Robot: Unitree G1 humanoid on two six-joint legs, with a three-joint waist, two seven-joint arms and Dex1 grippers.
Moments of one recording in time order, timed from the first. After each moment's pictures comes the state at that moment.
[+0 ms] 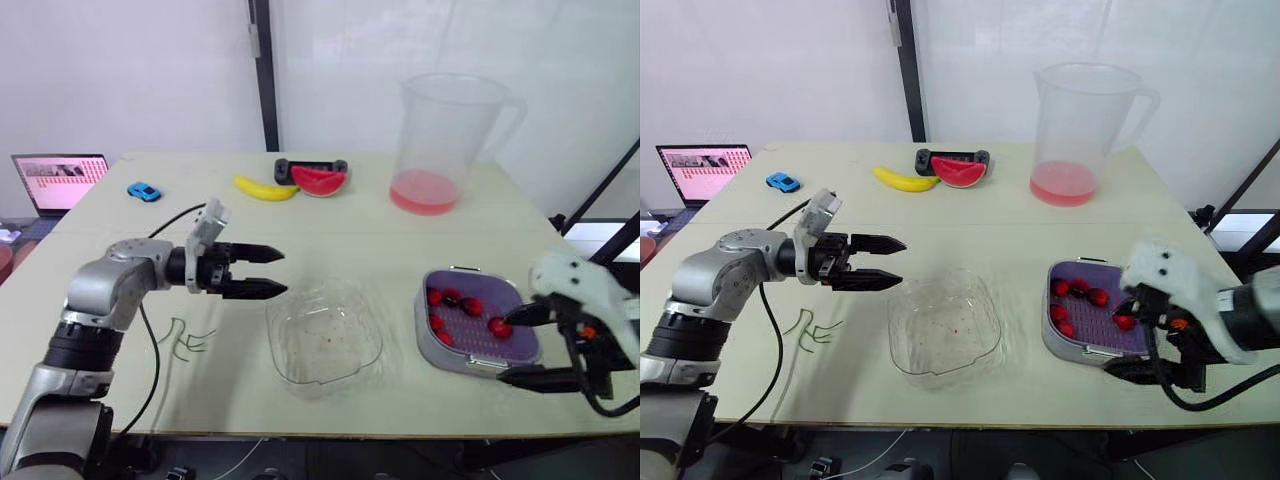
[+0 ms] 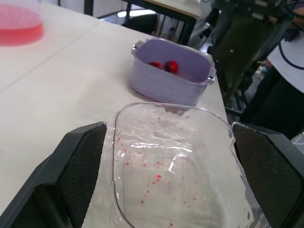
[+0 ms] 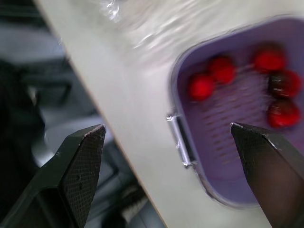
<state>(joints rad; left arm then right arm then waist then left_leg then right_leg) -0.72 0.72 -0.02 0.07 -0.62 0.67 -1.35 0.00 -1.53 -0.56 -0.68 0.77 1.15 1.14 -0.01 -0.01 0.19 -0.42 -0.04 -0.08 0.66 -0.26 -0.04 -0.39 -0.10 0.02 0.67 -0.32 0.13</state>
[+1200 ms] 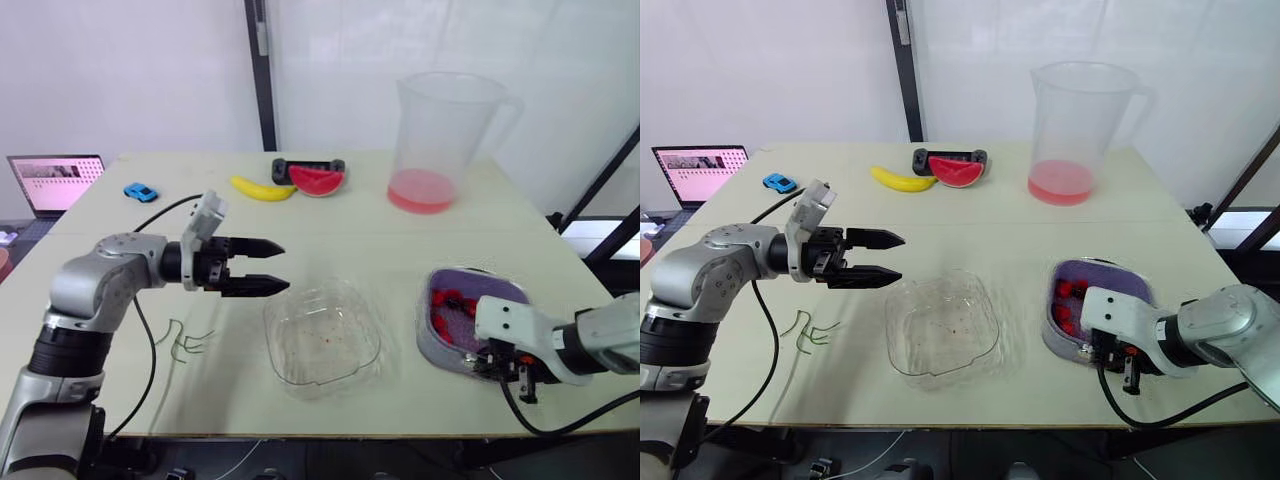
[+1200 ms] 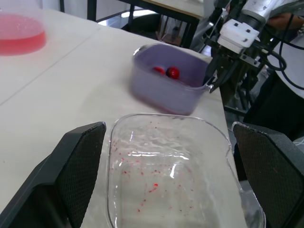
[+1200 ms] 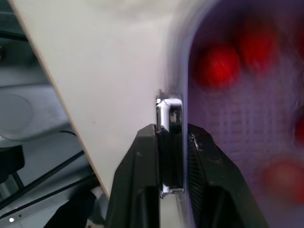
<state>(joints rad) -0.72 0.75 0.02 -0.02 -0.67 0.78 -1.30 -0.07 -1.44 -0.15 -0.68 0.52 0.97 0.97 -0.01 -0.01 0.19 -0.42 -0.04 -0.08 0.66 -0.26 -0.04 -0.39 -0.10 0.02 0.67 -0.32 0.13</state>
